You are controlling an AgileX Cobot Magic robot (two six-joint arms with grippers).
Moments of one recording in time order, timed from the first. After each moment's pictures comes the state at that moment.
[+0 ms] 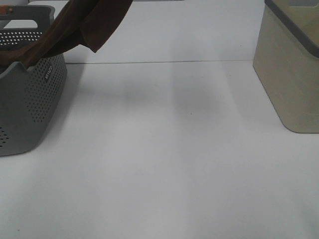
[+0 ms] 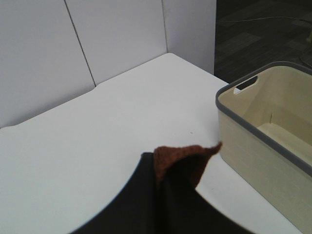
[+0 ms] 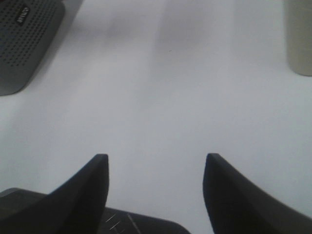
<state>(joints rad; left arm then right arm) -0.70 1.93 -2.32 0.26 0.77 -0.14 -0.08 0.32 -0.51 0.57 1.00 -0.24</state>
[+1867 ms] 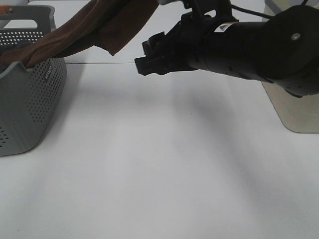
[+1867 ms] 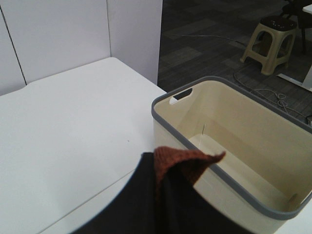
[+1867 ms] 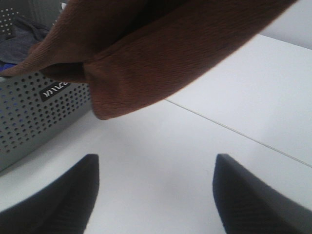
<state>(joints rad) -0.72 1.97 -2.31 0.05 0.68 -0.14 0.80 1.59 -0.86 0.71 -0.41 -0.67</state>
